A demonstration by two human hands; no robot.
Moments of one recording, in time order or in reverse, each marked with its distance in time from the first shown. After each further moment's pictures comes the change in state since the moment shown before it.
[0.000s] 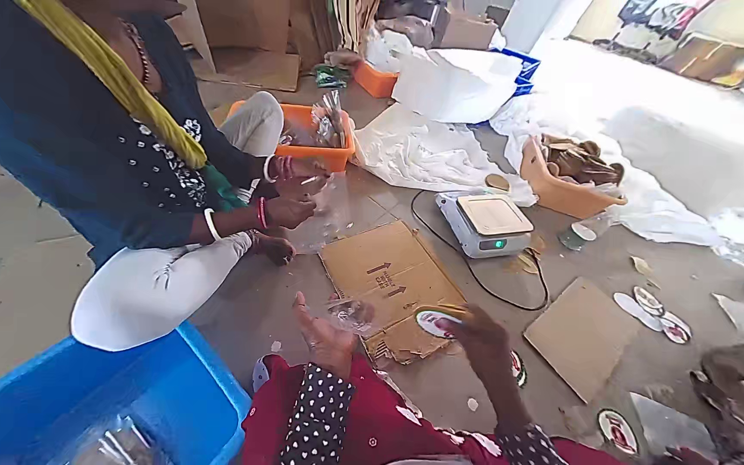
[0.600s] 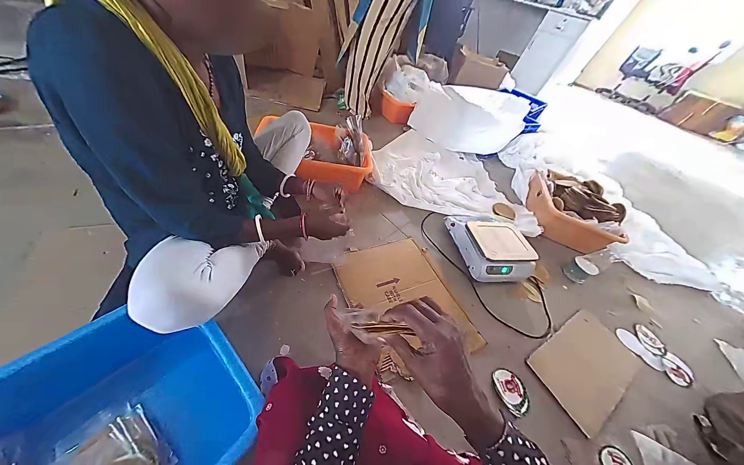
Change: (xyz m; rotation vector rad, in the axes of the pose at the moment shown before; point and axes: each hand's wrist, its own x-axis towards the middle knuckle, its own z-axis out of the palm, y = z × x) left_hand -0.015 -0.006 0.002 -0.141 -0.126 -0.080; right_hand 0.014 -0.123 0.070 -0.347 -0.226 -0.570
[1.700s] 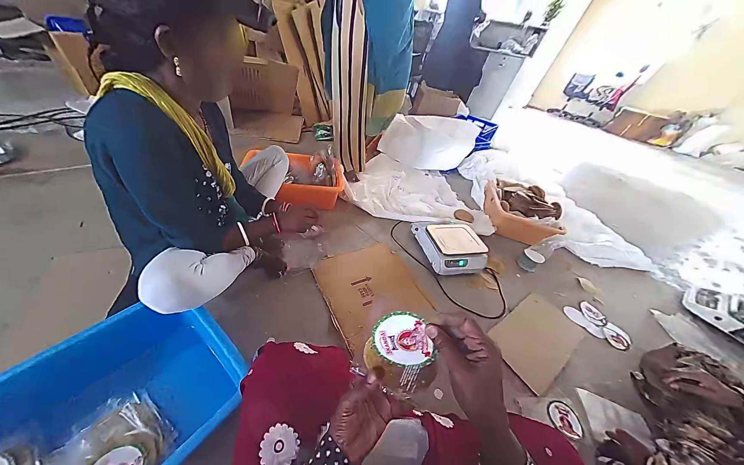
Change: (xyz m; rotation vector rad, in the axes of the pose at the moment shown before) left_hand -0.112 -0.074 -0.111 0.047 -0.739 -0.286; right_hand -0.098 -0.030 -0.100 0.590 0.415 0.288
